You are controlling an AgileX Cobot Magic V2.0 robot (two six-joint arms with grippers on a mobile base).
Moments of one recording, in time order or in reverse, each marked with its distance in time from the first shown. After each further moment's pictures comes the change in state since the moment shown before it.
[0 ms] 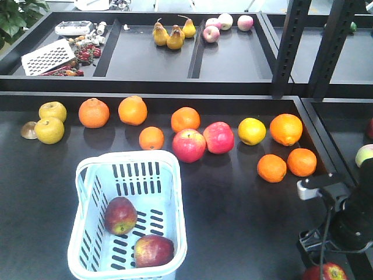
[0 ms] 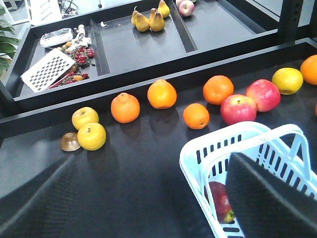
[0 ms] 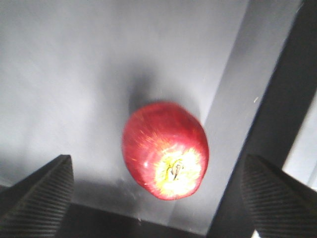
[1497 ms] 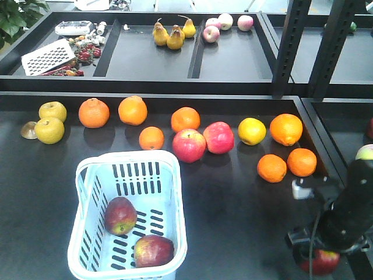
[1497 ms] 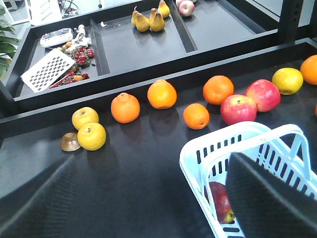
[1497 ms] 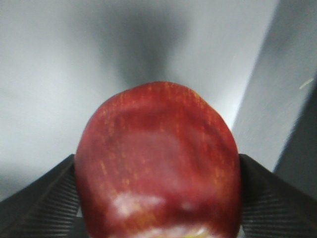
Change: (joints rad) left arm 0.000 0.000 0.000 0.000 0.000 0.000; right arm 0.014 0.047 -0.014 0.080 -0.047 0.067
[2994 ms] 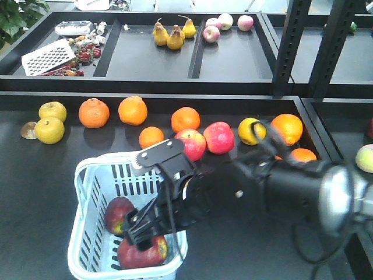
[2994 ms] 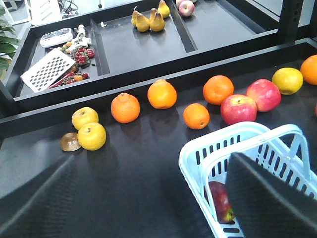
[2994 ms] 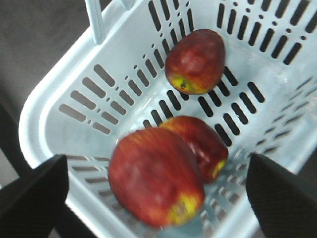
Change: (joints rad) left arm 0.000 0.000 0.000 0.000 0.000 0.000; right arm 0.692 0.044 -0.312 0.250 -0.309 -0.033
